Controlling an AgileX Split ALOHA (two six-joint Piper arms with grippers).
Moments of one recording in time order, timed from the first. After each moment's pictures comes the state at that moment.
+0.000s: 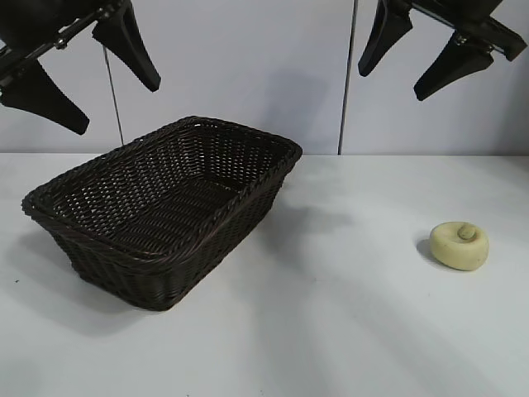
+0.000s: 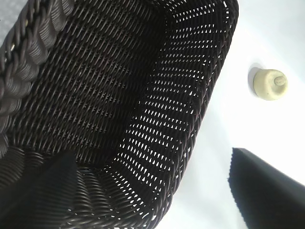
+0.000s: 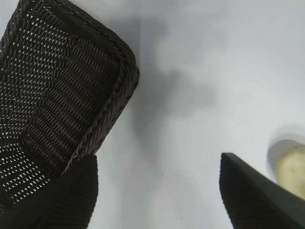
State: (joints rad) left arm -0.22 1.72 -1.36 -0.58 0.94 0.11; right arm 0.14 1.78 -1.56 0.37 0.97 -0.05
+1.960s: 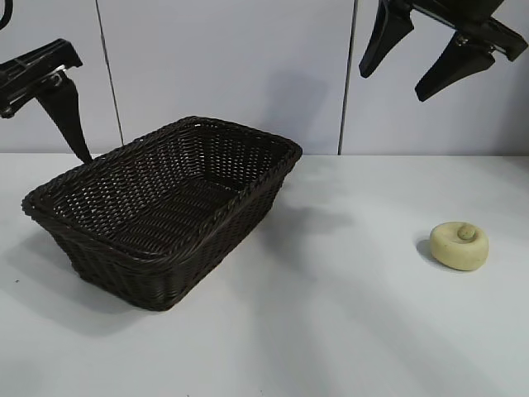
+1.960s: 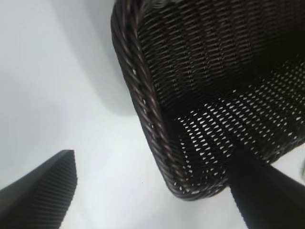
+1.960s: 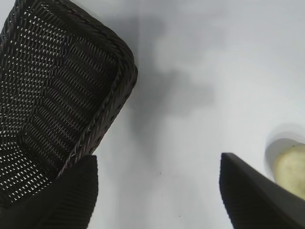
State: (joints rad) left arm -0.31 1.50 -1.00 -0.25 0.80 -0.87; right arm 0.14 1.78 -1.56 0.37 0.98 -0.05
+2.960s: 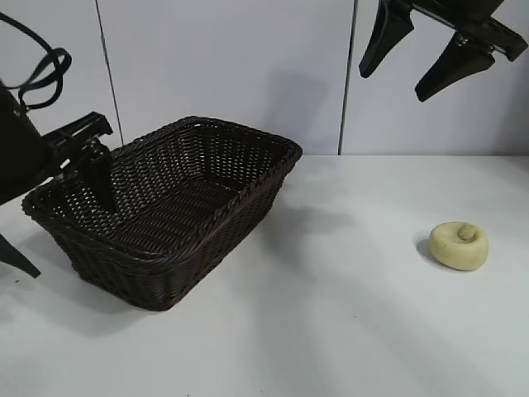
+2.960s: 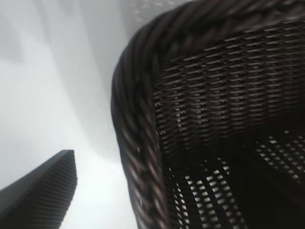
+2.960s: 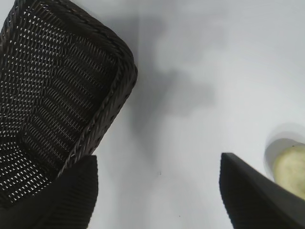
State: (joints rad) left arm -0.31 1.76 -1.00 -0.25 0.61 -0.92; right arm 0.14 1.78 -1.56 0.37 0.98 -0.05
